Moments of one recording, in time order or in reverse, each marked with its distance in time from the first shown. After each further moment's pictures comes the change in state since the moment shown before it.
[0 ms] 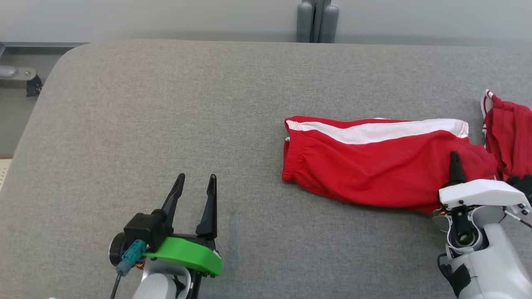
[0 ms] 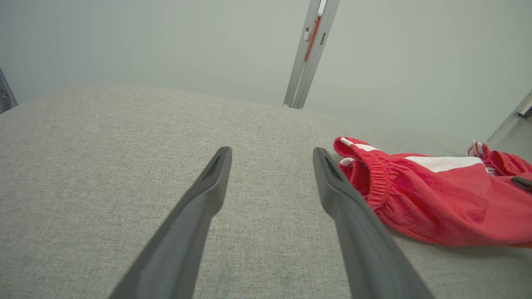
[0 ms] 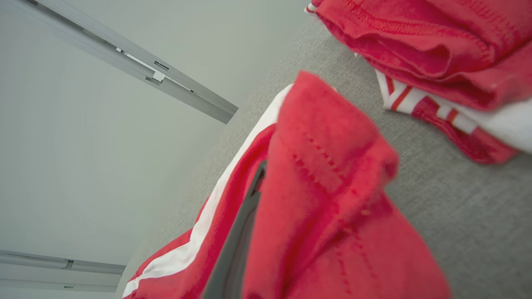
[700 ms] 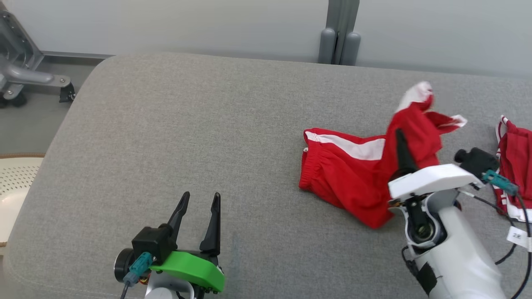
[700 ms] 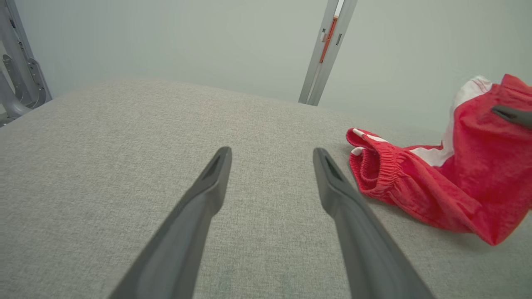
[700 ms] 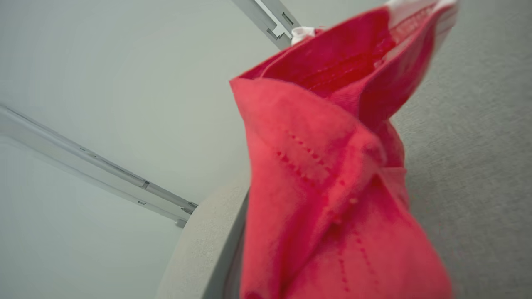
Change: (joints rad) left arm 0.040 0.000 -0.015 0.041 0.005 -0.003 0.000; right arm -0.014 0.023 0.257 -0.117 -0.008 0.000 -0.026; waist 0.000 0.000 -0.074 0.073
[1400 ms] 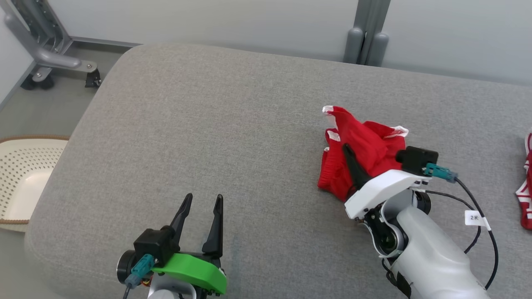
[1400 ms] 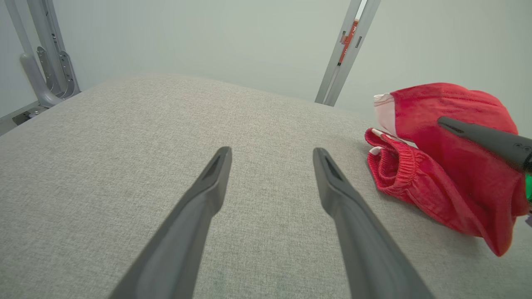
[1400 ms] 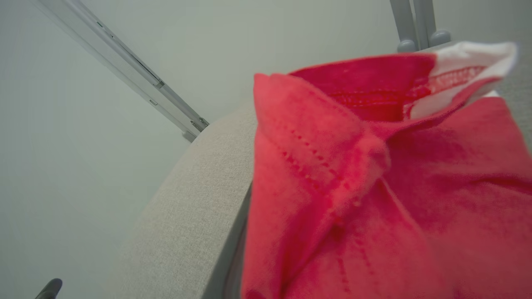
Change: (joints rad) left arm 0.009 0.000 -0.012 -0.010 -0.010 0.003 0.000; right arm -0.071 -0.022 0.300 0.123 -0.083 0.000 -0.022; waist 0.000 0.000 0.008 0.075
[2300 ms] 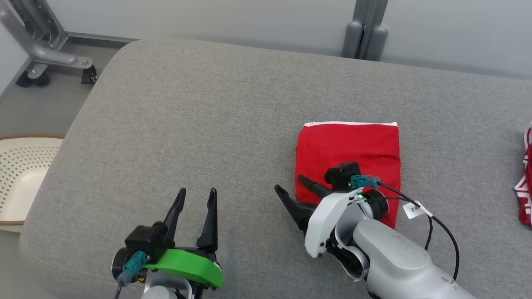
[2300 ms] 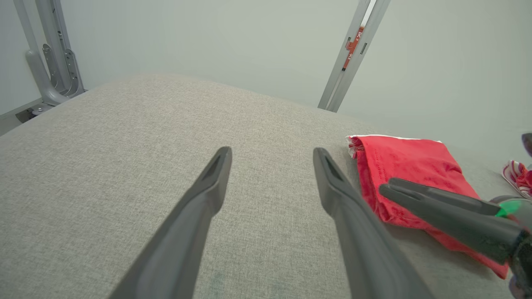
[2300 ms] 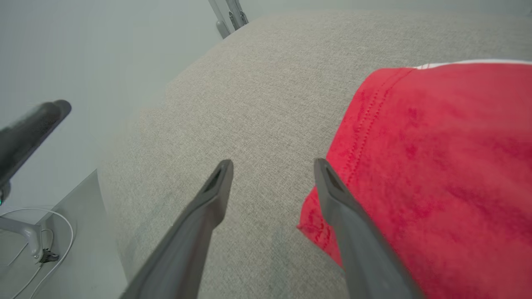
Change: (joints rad) left arm -0.004 0.000 0.016 -0.023 -0.025 0.010 0.000; right arm -0.093 -0.011 0.414 0.087 -0.074 0.000 0.062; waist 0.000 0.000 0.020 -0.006
